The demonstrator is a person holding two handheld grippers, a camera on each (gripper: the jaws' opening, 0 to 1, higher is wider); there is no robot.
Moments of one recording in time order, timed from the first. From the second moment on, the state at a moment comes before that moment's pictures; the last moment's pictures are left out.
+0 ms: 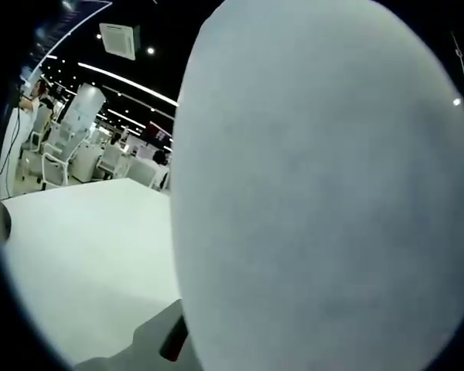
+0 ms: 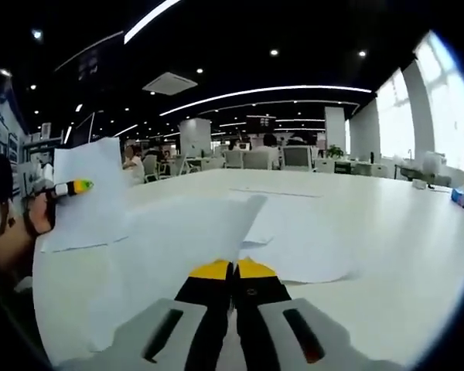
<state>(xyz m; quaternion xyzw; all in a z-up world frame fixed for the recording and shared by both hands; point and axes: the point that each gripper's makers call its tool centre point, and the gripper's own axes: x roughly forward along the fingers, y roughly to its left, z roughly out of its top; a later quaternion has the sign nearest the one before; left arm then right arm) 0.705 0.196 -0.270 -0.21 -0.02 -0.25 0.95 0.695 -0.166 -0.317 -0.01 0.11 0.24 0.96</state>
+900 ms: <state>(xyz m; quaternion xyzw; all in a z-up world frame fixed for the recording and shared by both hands) 0.706 0.196 -0.271 -0.20 -0.02 -0.25 0.95 0.685 -0.159 -0.279 0.05 0.06 0.27 0.96</state>
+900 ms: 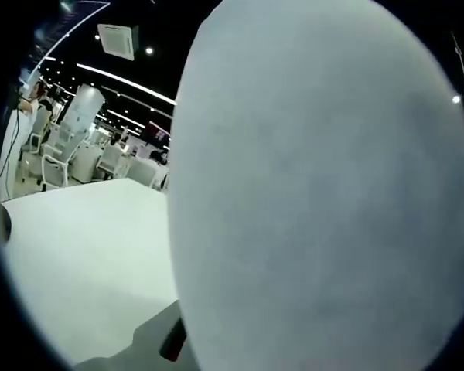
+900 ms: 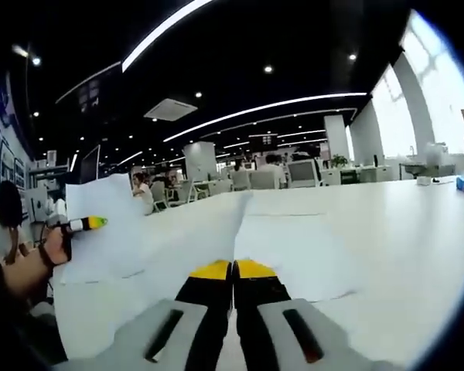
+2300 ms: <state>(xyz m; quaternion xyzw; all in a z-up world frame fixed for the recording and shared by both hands) 0.705 0.194 -0.270 -0.20 -0.02 -0.25 0.95 0.662 -0.158 -0.204 0.12 -0.06 0.29 0.95</state>
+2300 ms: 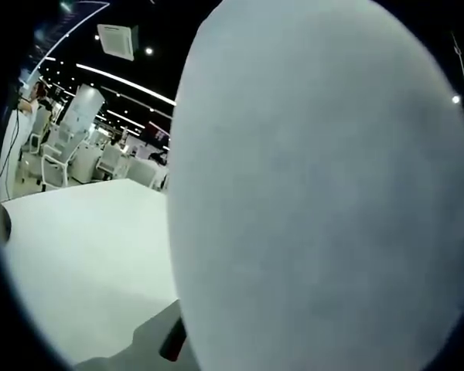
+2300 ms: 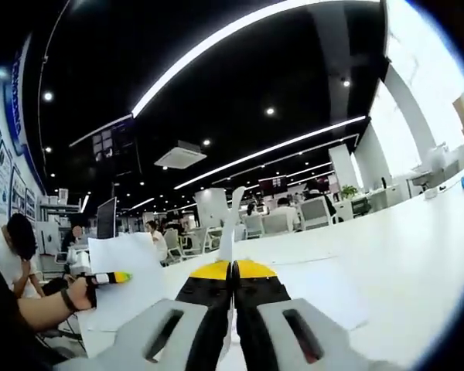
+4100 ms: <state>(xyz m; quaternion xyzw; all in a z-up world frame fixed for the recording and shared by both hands) 0.705 0.195 -0.271 -0.20 -0.02 -0.25 0.95 0.643 -0.126 -0.149 0.10 -0.11 0.33 0.93</state>
